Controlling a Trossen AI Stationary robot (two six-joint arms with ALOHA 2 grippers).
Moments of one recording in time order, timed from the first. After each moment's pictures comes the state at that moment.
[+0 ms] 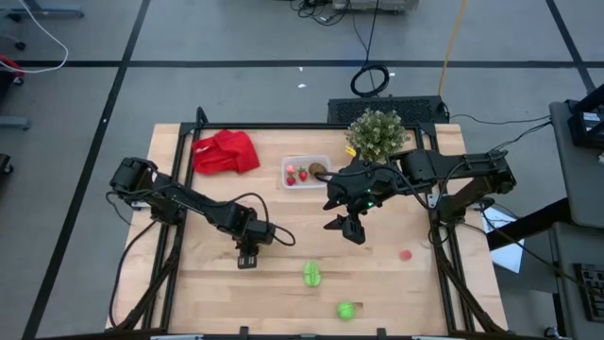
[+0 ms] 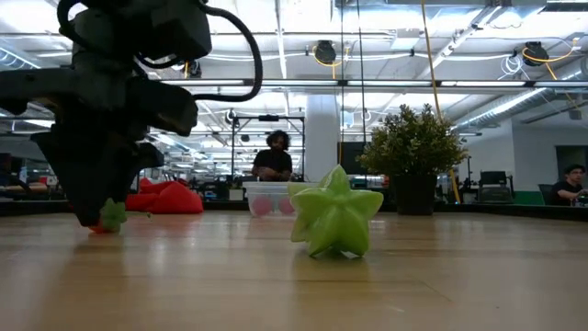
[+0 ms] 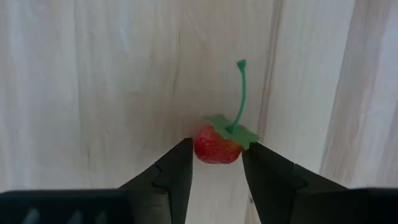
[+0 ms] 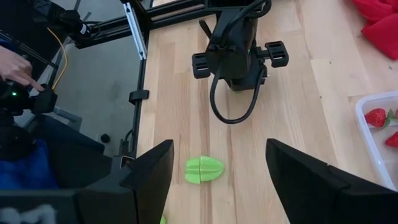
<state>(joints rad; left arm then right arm) -0.26 1.65 0.87 -0.57 0.15 -0.35 0.18 1.57 1.79 -0.98 -0.11 0.35</state>
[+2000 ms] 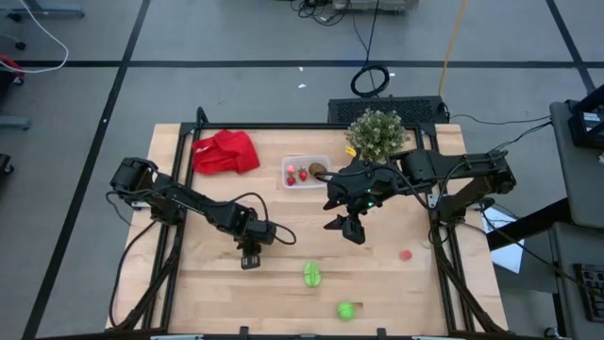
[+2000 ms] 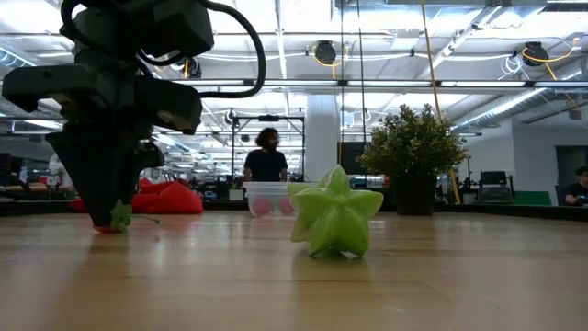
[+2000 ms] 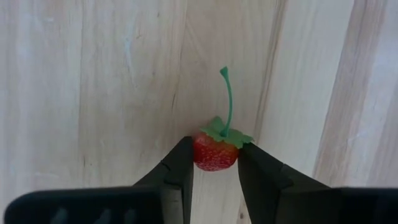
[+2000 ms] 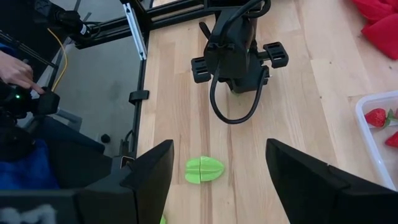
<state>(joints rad) -0.26 1.68 0.86 -0.52 0.13 -0.42 0.18 1.57 1.79 -0.98 -0.11 0.35</state>
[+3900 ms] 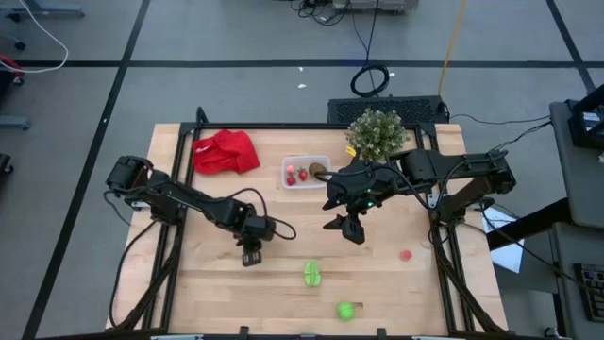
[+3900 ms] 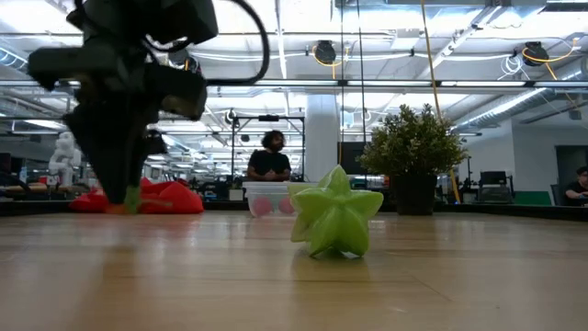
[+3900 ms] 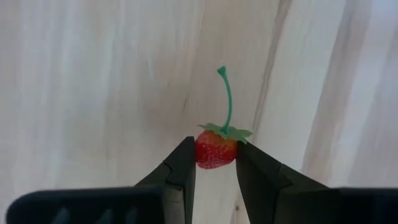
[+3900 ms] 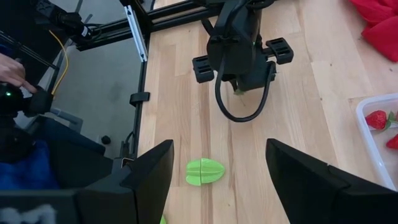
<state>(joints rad) -0.24 1.61 0.91 -0.60 0.13 -0.45 0.18 1.57 1.79 -0.97 -0.11 0.35</state>
